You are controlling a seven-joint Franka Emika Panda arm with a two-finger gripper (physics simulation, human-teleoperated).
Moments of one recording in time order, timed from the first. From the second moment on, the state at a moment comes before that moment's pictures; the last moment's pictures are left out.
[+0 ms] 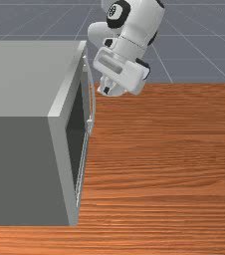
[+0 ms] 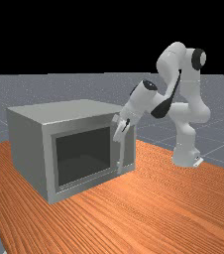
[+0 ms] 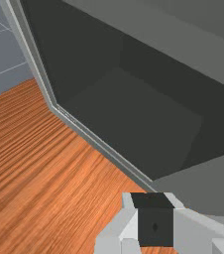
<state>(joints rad) 0.13 0.07 -0.05 -2.16 -0.71 2.32 2.20</state>
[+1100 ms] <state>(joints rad) 0.23 0.12 -0.05 -2.18 -1.30 2.05 2.87</state>
